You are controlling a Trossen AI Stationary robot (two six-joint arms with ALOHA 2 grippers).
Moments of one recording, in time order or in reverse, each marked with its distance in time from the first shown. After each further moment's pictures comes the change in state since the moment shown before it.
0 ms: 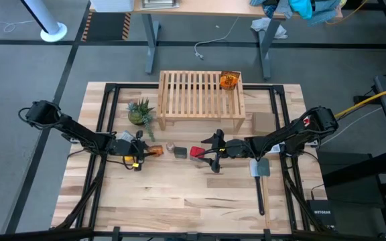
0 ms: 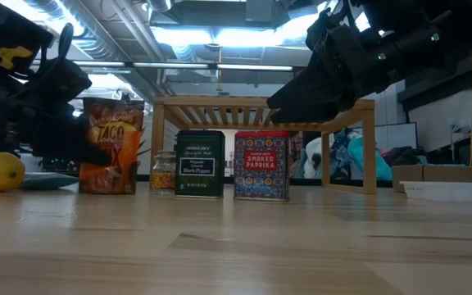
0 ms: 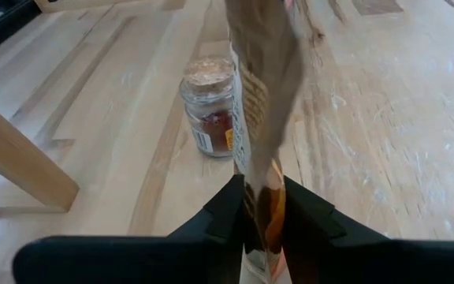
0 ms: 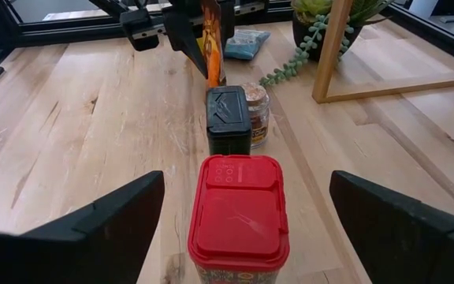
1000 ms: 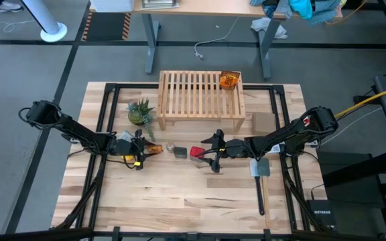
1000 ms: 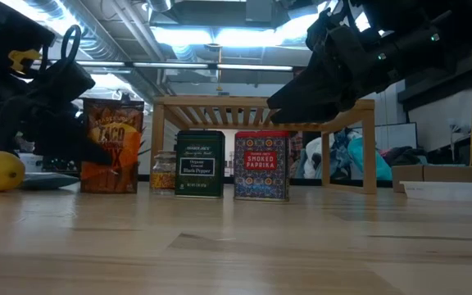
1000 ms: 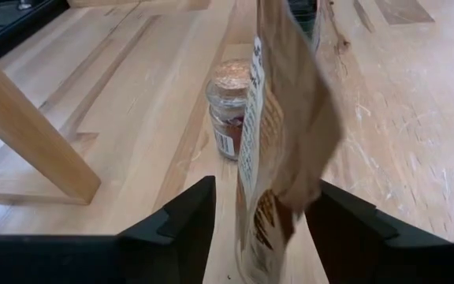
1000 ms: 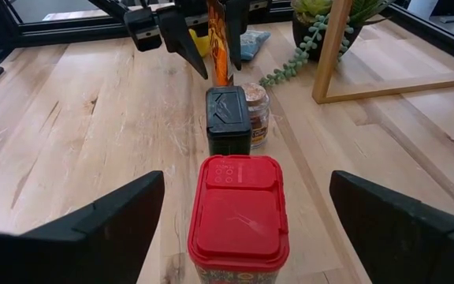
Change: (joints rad) left arm 0.000 -0.001 0.008 0.003 -0.063 -0.037; right arm 0.000 0.000 0.000 0.000 0.000 0.000
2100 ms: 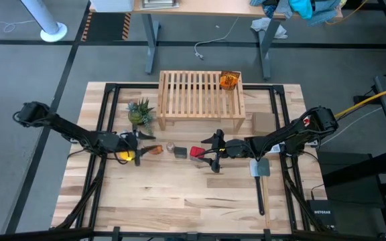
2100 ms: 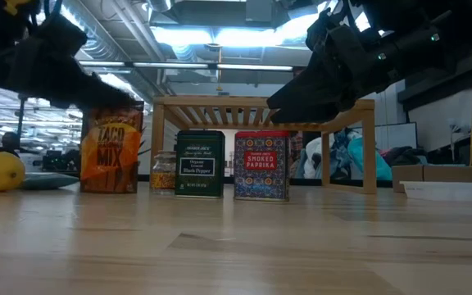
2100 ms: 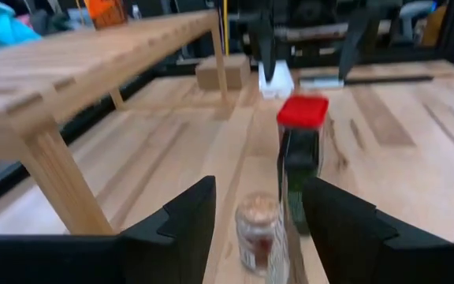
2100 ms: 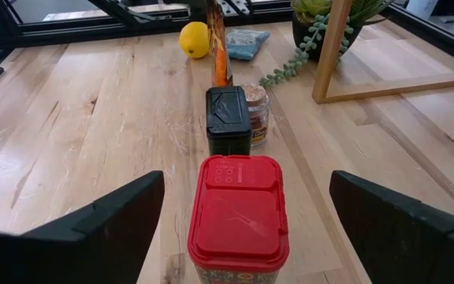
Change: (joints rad) left arm 0.000 -0.315 0.001 -0.001 -0.057 0.109; right arm 0.000 0.000 0.000 0.000 0.000 0.000
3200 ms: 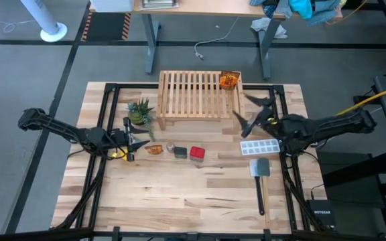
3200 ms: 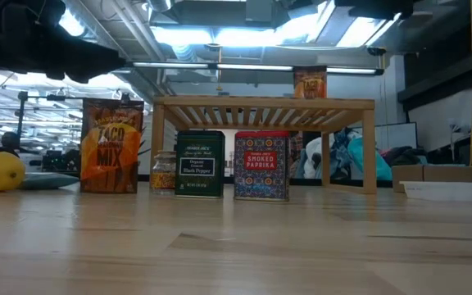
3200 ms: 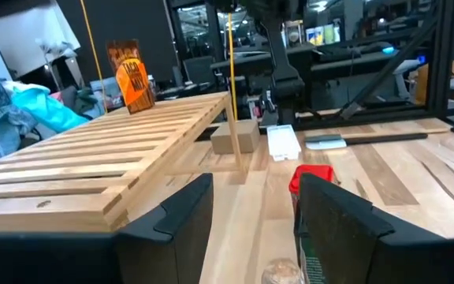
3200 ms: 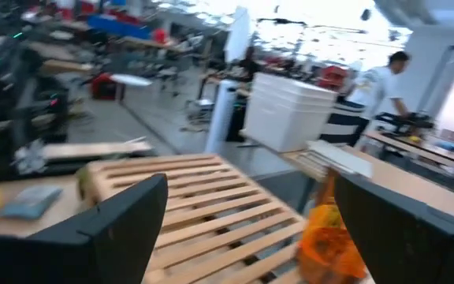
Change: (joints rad) left arm 0.000 -0.392 0.000 -0.181 -0.003 0.161; right arm -0.001 -0.815 0.000 -0.344 0.562 -0.445
